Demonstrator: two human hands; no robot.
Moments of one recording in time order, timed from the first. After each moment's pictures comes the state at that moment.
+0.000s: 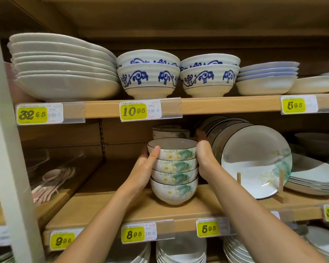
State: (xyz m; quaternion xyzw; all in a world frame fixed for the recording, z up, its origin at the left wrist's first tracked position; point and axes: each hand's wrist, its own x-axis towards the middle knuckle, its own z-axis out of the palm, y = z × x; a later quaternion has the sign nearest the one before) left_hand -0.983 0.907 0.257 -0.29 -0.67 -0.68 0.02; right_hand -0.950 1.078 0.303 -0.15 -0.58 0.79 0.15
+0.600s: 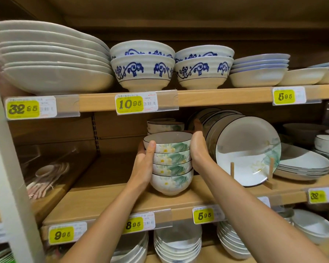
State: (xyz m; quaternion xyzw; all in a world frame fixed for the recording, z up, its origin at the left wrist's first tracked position) left_hand -0.968 0.923 0.251 -0.24 -0.64 -0.72 0.05; right_hand -0.949 1.071 0.295 -0.15 -0.60 0.76 0.21
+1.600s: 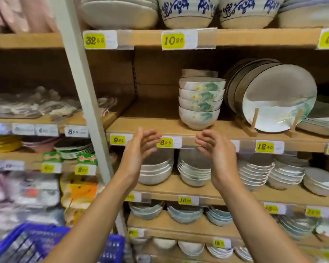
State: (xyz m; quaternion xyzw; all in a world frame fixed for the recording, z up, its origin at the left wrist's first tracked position) left_hand -0.797 0.812 0.188 -0.10 -0.62 -0.77 0.05; right_hand -0.773 0.999 0.198 -0.08 -0.58 0.78 0.21
